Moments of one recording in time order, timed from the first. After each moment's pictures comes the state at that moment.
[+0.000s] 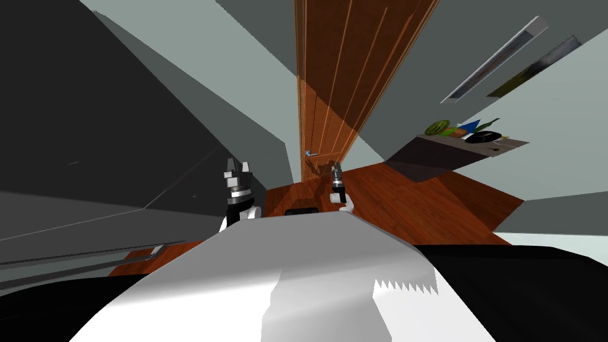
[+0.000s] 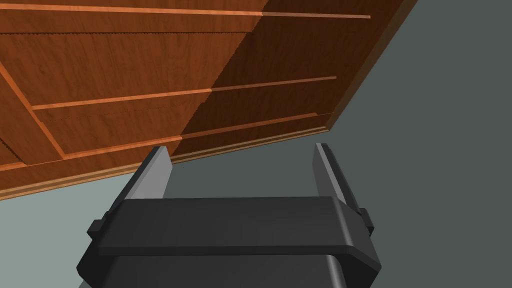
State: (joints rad) arm 0.13 -0.11 -0.09 -1.45 0.00 -0.69 -0.01
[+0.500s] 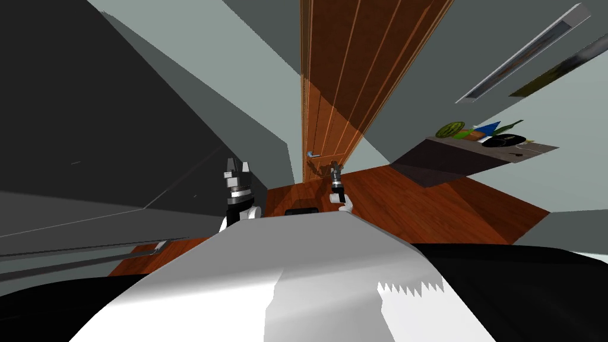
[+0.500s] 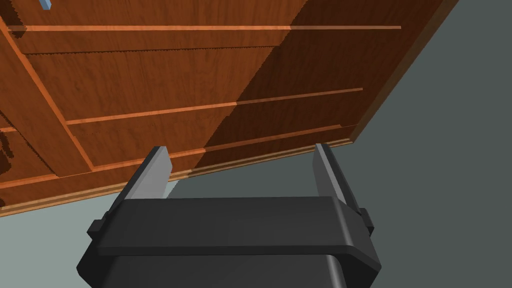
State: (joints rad) arm 0.10 -0.12 -0.10 -1.34 -0.01 -0.70 -0.02
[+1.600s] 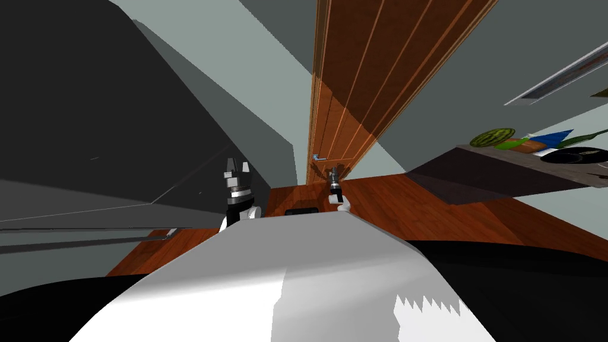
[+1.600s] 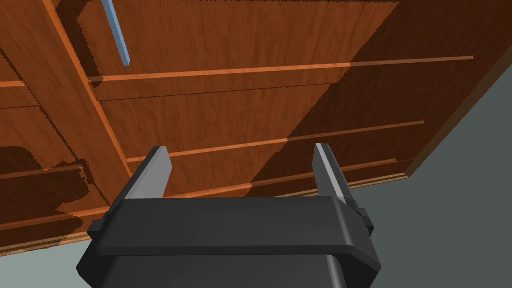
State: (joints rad) arm 0.01 -0.13 -0.11 -1.09 -0.03 -0.74 -0.04
